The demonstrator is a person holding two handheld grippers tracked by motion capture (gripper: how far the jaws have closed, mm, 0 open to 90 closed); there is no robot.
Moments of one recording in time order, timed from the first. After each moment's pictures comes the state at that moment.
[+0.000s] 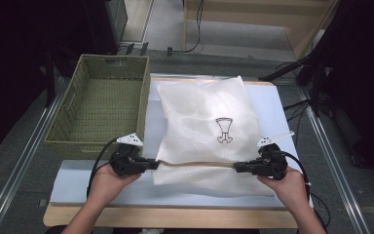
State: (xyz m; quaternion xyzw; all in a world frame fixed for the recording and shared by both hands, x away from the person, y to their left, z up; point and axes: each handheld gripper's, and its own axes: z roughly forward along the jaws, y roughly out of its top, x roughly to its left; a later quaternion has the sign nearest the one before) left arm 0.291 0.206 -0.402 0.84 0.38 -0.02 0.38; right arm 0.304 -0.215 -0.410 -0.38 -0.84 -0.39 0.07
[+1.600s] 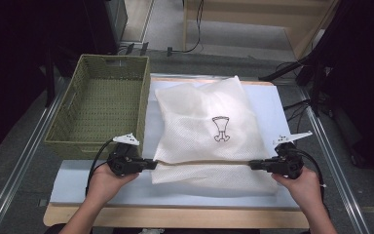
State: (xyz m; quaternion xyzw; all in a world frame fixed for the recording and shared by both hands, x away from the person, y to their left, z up) left arm 0.294 0.214 -0.409 0.84 0.39 -0.03 0.38; right arm 0.308 -0.257 -0.414 -0.43 -0.82 -0.38 0.06
